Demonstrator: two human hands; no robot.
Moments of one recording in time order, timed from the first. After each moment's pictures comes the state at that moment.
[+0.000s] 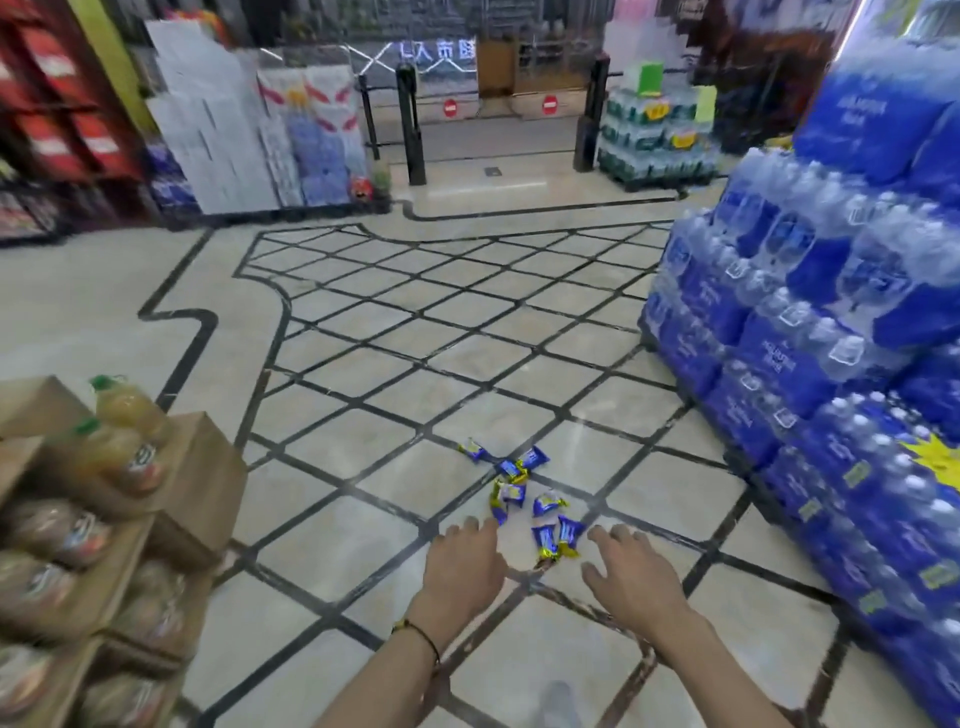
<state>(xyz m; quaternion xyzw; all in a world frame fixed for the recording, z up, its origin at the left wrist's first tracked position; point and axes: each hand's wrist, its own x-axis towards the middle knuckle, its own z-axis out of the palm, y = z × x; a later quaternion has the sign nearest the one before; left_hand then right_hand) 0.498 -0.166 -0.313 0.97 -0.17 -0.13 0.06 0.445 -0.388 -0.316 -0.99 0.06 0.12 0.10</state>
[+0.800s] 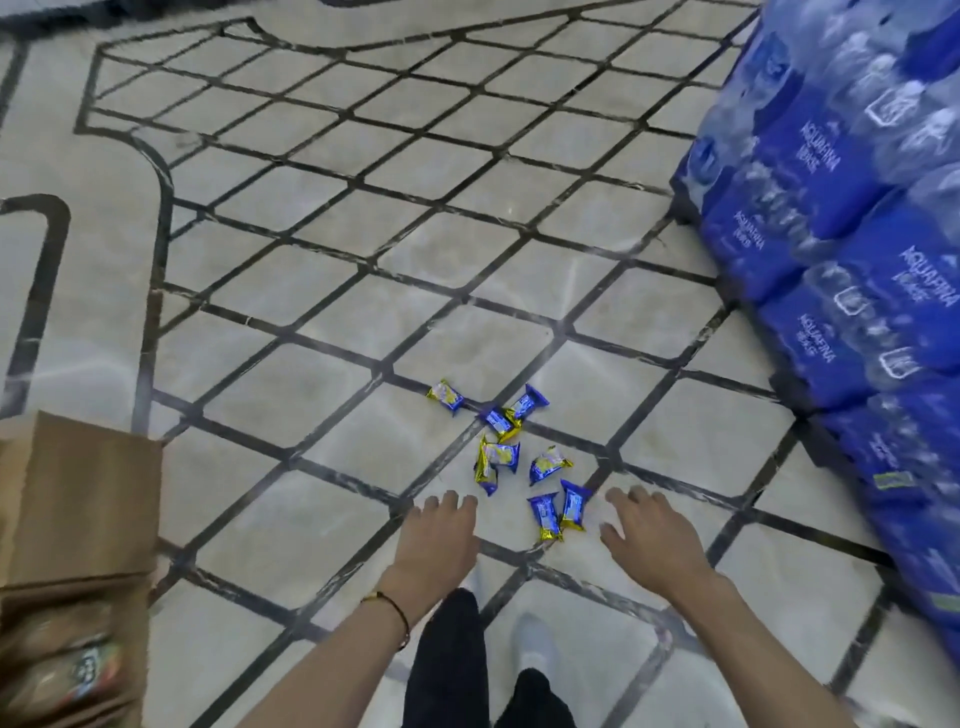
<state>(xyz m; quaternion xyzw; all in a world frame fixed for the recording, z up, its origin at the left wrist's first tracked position) 0.914 -0.251 -0.506 0.93 -0.22 -0.30 -0.05 0.847 -0.511 -0.507 -0.95 0.10 0.27 0.09</state>
